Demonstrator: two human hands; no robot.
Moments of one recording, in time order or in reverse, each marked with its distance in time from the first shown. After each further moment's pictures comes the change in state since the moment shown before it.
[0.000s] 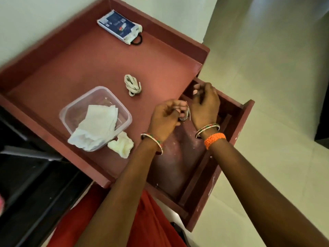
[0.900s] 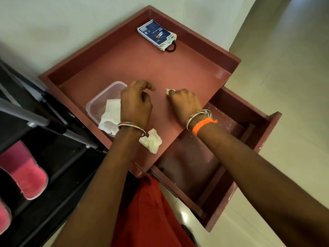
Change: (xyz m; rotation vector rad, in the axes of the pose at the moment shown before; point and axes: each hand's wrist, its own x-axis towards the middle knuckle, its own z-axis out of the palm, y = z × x) left_hand -0.013 0.034 -0.125 0.694 0.585 0.474; right_hand -0.014 -0.090 0.059 -0.803 -0.709 -0.631
